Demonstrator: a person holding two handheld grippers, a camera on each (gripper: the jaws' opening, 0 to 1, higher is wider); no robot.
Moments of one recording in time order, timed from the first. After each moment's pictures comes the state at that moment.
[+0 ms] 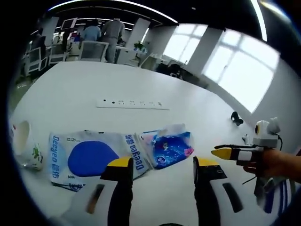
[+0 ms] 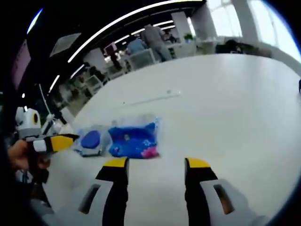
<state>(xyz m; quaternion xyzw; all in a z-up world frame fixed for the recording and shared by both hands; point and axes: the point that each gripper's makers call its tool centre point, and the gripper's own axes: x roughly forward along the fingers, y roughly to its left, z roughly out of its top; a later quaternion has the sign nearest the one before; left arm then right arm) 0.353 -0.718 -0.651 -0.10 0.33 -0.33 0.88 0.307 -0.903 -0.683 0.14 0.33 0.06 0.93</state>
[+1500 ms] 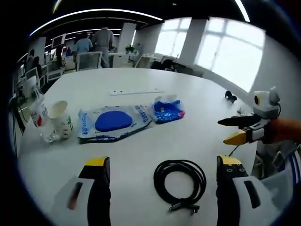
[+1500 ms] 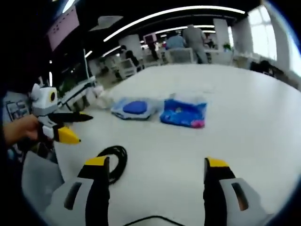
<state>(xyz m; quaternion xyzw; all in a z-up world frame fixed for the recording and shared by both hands) 0.237 -0.639 -0.662 -0.01 0.32 -0.34 0.88 0.205 -0.809 -0.673 0.04 0.33 0.22 0.92</state>
